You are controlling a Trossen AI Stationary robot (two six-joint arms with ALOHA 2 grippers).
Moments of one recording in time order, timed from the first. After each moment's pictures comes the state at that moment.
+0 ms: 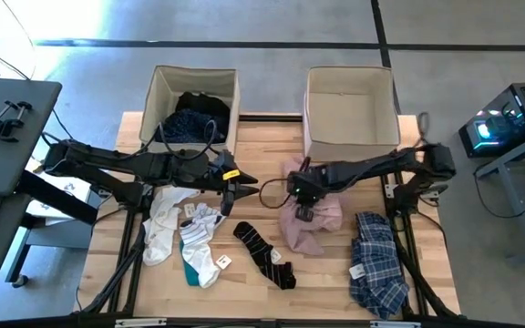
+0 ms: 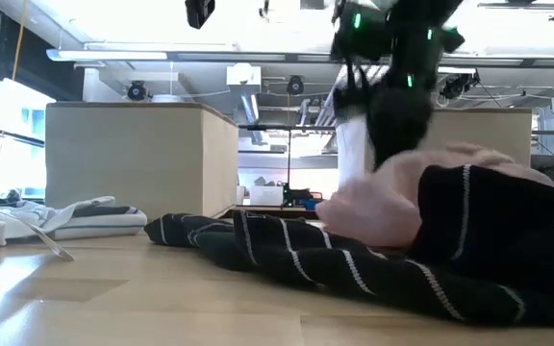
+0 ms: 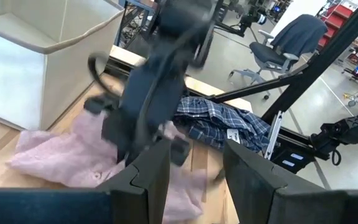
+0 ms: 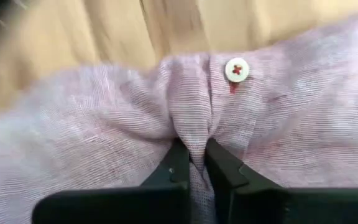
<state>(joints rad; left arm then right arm) -0.11 1.26 1.06 -0.11 -0.12 -0.42 0.00 1.64 1.05 -0.62 0.05 0.26</state>
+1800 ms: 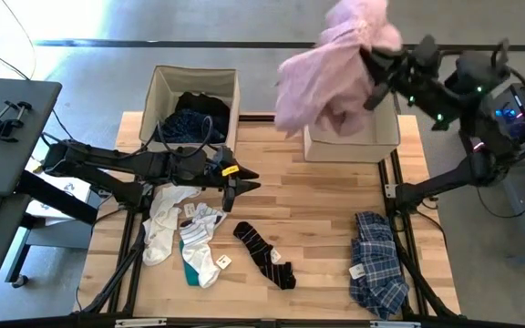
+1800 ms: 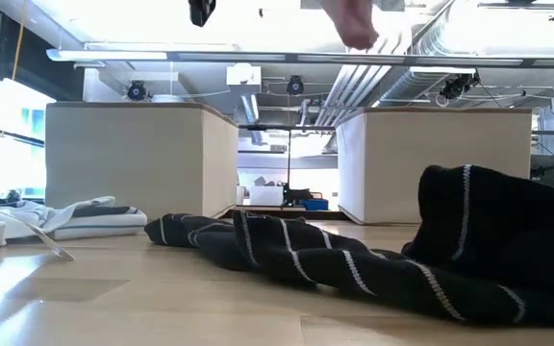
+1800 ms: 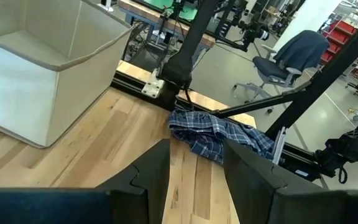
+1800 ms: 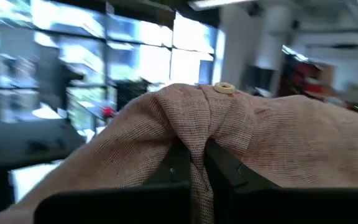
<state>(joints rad) -0.10 1.26 1.06 -0.06 -0.15 -0.42 -0.15 1.24 1.98 -0.59 0.59 -0.17</state>
